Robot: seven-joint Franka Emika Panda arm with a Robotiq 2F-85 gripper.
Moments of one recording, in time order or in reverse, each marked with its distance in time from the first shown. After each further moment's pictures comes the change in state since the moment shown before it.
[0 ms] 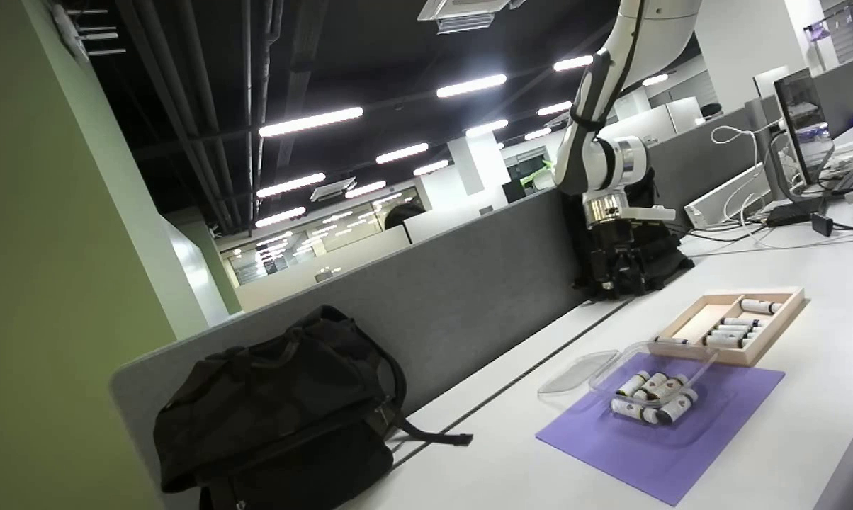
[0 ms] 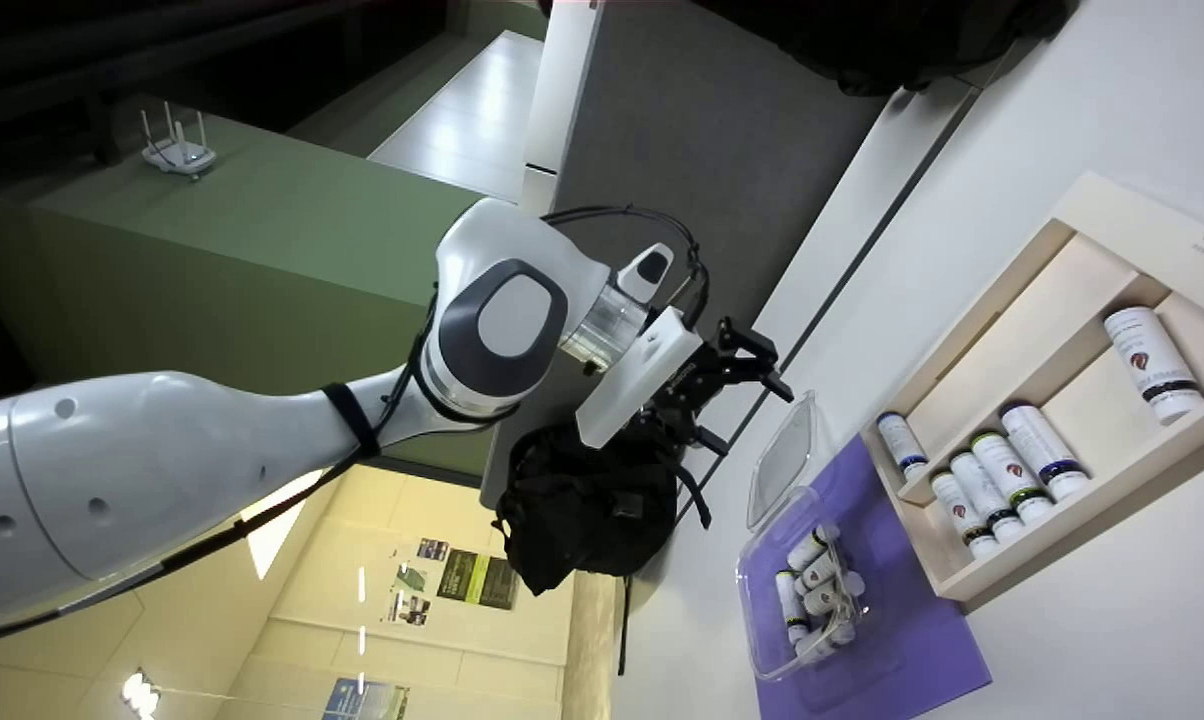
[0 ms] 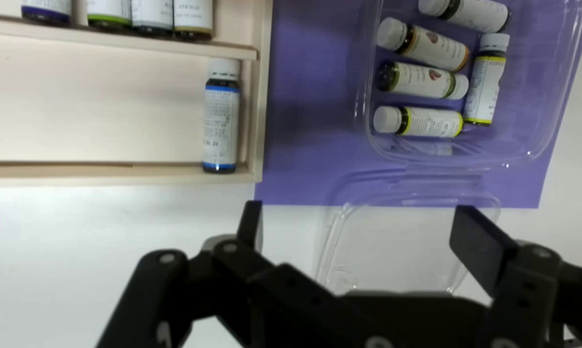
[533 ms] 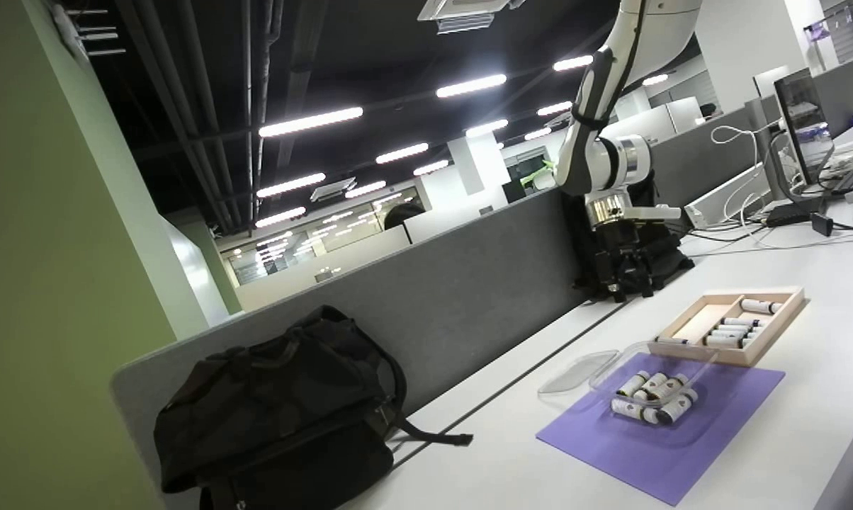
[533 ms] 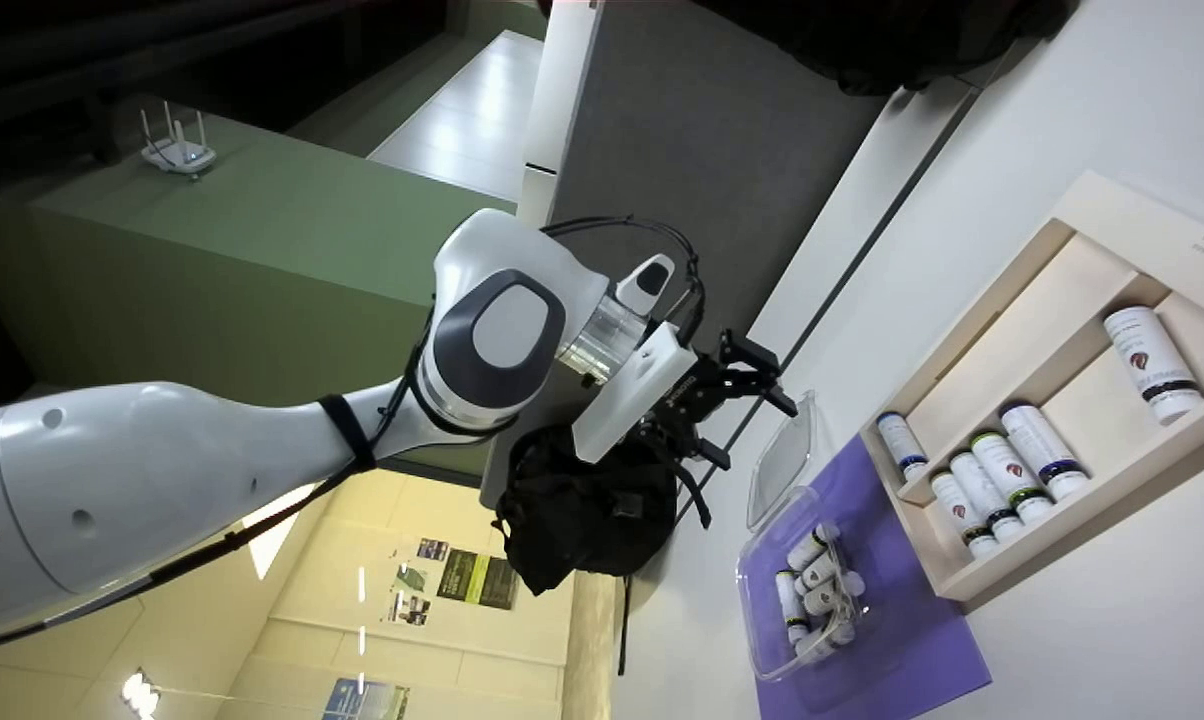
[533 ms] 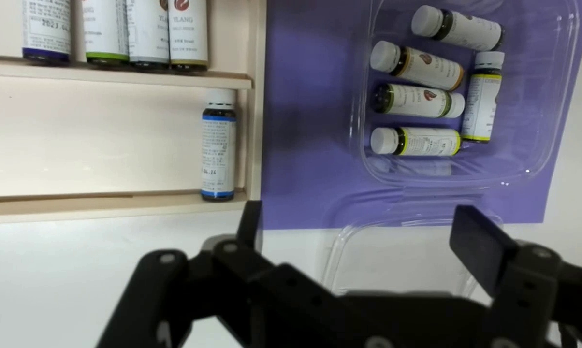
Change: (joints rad) arm 0.011 -0.026 -0.005 -0.047 -0.023 -0.002 0.050
